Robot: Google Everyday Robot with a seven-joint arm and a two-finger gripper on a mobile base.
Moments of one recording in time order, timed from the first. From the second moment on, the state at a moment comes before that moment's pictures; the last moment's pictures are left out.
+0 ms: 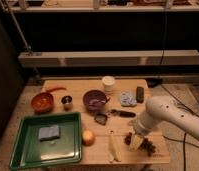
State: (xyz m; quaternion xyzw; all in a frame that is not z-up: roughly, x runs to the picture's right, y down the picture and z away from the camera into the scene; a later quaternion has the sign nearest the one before) arm 0.166 0.241 0.737 -0.39 -0.14 0.13 0.90
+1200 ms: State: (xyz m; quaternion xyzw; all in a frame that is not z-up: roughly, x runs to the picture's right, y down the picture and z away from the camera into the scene) arm 0.214 0.246 0.745 -0.37 -0.14 0.15 0.90
